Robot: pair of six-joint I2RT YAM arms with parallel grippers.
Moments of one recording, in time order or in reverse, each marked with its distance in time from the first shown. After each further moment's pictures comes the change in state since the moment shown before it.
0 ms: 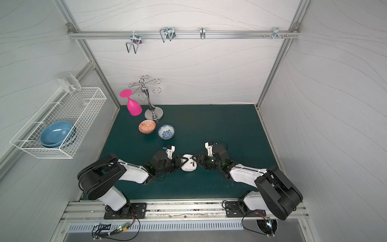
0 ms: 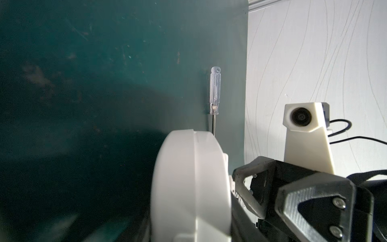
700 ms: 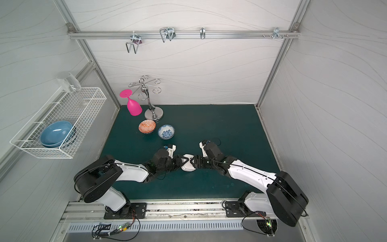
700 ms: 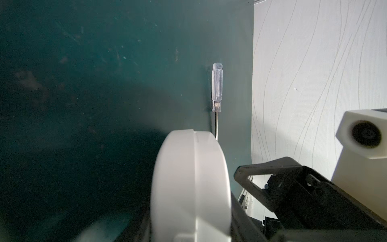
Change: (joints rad) left arm -0.002 -0.033 0.042 -0.118 -0.004 0.051; right arm 0.154 -0.013 0.227 -0.506 0.262 -0.390
